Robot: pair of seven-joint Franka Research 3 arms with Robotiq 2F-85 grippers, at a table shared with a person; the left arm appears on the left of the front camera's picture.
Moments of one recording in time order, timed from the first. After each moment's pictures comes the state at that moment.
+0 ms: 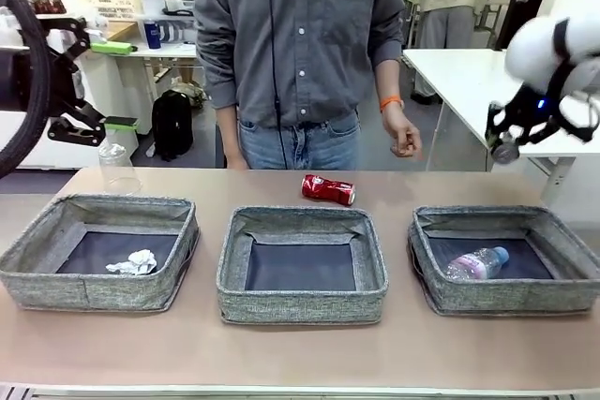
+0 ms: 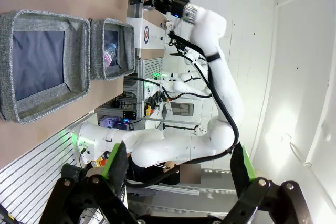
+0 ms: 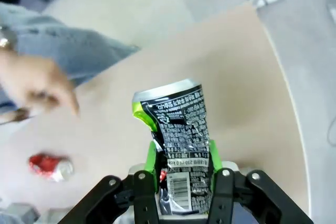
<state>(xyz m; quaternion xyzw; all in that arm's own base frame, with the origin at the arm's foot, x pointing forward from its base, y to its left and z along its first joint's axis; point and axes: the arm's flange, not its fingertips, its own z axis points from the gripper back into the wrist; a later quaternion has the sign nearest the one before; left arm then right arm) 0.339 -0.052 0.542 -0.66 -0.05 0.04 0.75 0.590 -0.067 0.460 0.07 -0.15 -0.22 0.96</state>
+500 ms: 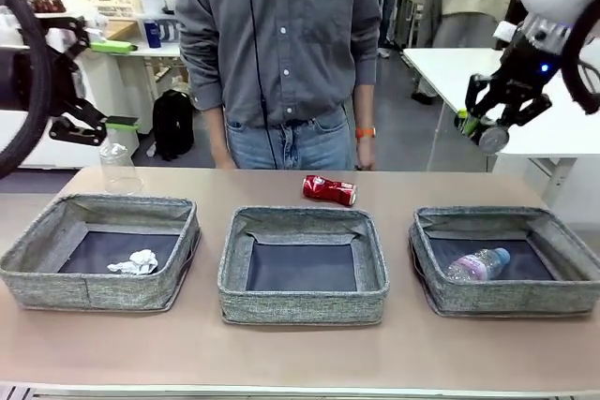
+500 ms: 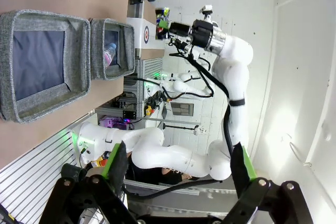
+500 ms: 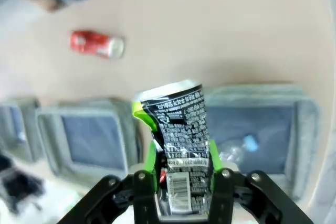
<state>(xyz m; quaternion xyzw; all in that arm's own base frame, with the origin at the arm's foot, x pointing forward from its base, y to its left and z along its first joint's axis) 0.339 -0.052 0.541 -0.66 -0.05 0.04 0.75 0.474 0.053 0.538 0.12 -0.11 -0.03 0.99</state>
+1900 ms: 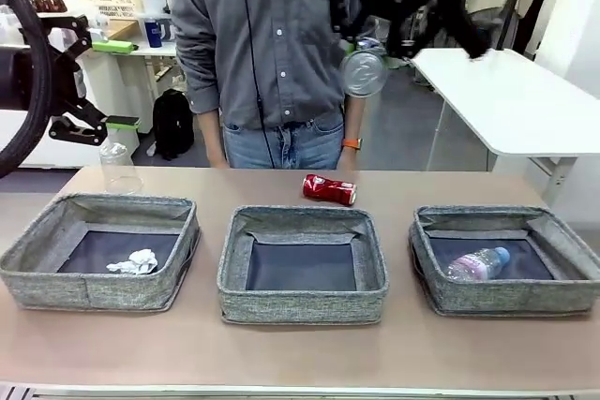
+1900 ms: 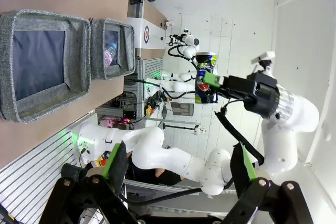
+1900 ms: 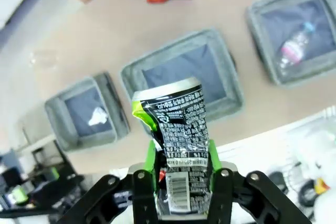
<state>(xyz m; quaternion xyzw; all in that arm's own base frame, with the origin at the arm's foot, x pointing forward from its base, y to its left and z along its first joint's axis) 0.339 -0.052 0.541 -0.66 -0.05 0.04 0.75 0.337 0.303 0.698 0.09 -0.11 -0.20 0.97</state>
